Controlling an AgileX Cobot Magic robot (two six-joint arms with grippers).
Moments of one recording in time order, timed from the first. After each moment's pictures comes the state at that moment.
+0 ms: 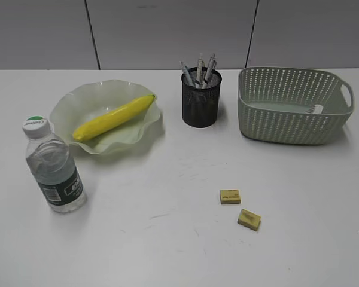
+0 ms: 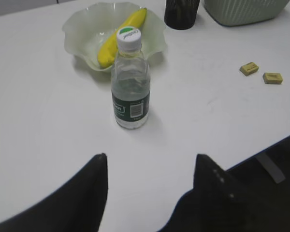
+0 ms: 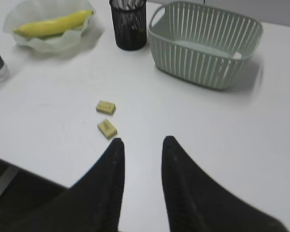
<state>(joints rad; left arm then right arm) -0.61 0.10 -0.54 0.10 1.06 -0.17 0.46 0.08 -0.53 0.00 0.93 0.06</state>
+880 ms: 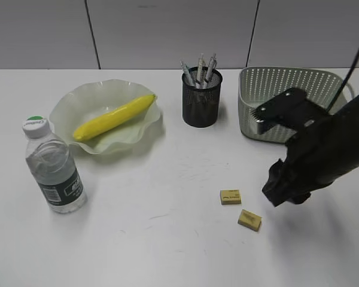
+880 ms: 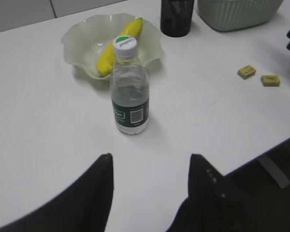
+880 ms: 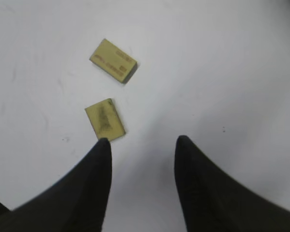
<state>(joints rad) -0.56 0.07 -0.54 0.06 1.05 -0.10 0.48 1.58 -0.77 0.19 0.47 -0.36</state>
